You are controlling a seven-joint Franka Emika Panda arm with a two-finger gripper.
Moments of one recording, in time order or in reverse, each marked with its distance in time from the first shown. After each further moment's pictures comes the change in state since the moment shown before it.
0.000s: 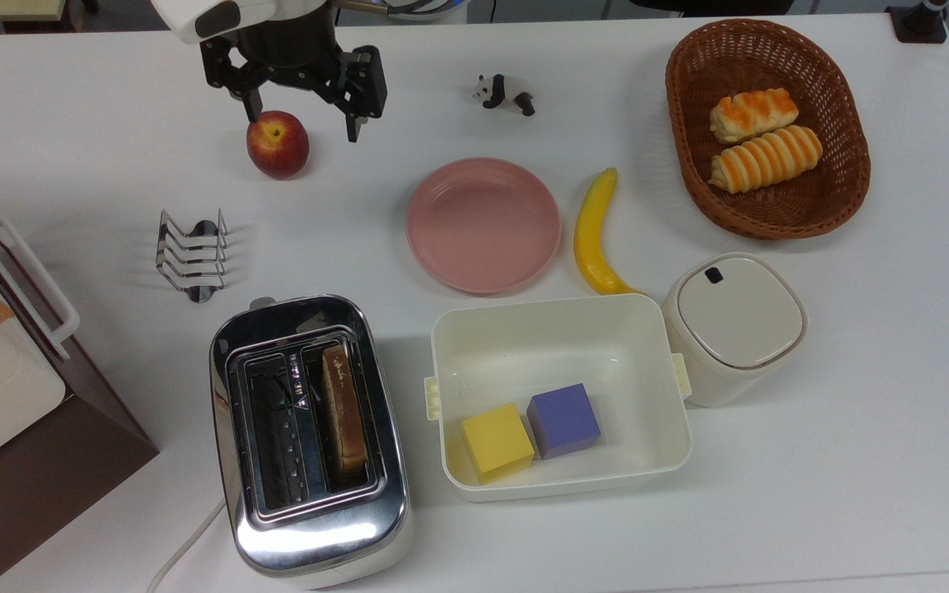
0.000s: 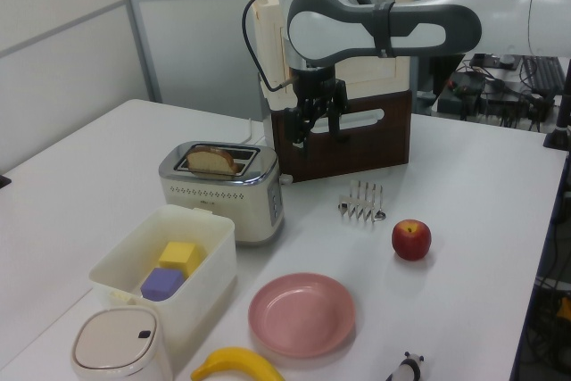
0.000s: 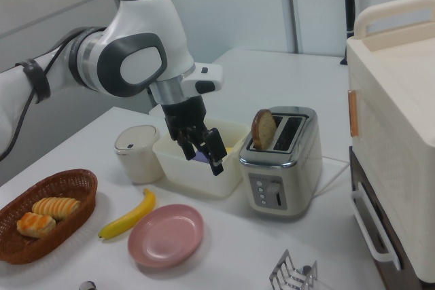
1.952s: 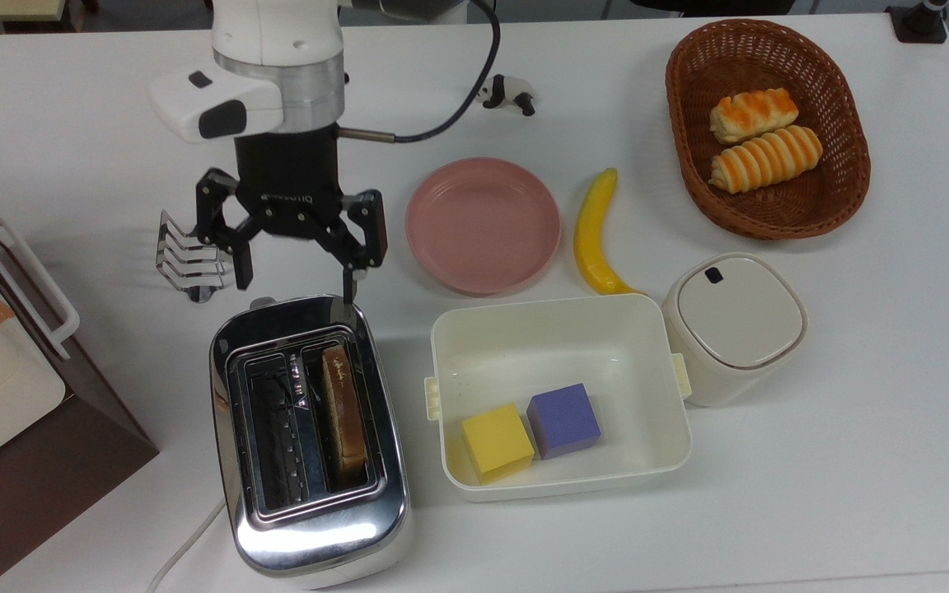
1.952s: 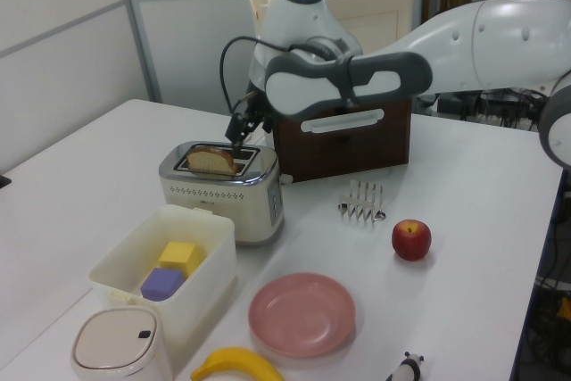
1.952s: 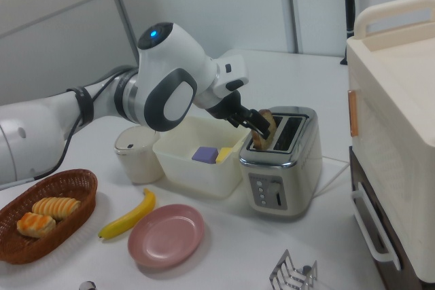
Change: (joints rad) arm 0.000 0.171 0.006 -0.008 0.046 0.668 -0.025
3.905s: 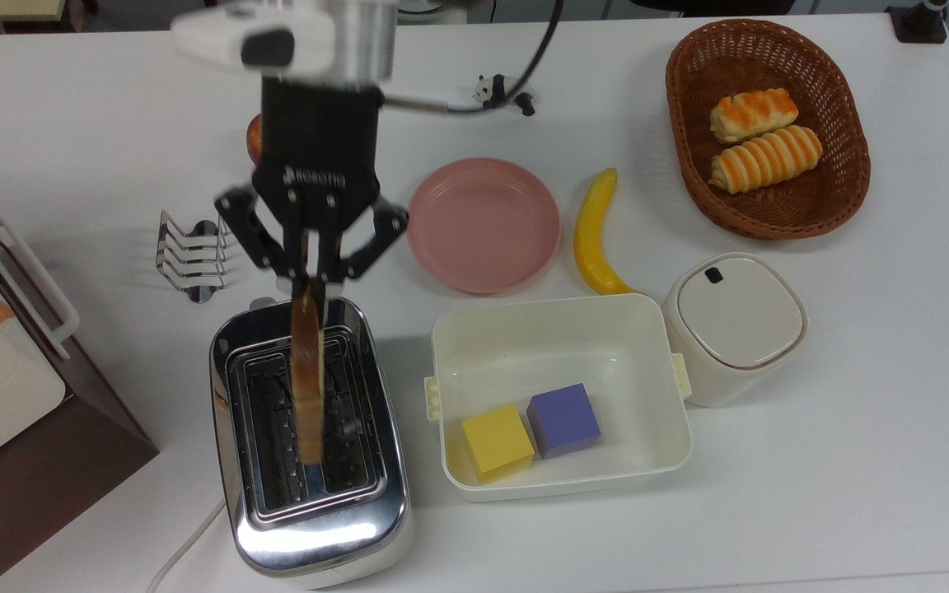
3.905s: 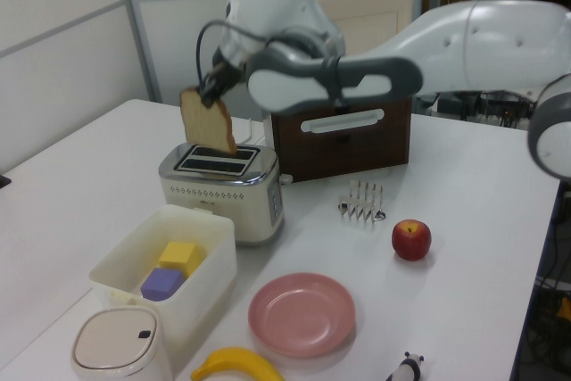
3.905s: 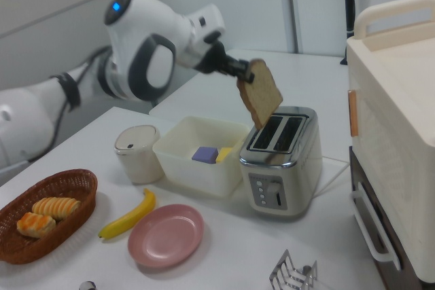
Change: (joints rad) arm 0.015 0.029 0.038 0.162 -0.126 0.121 0.052
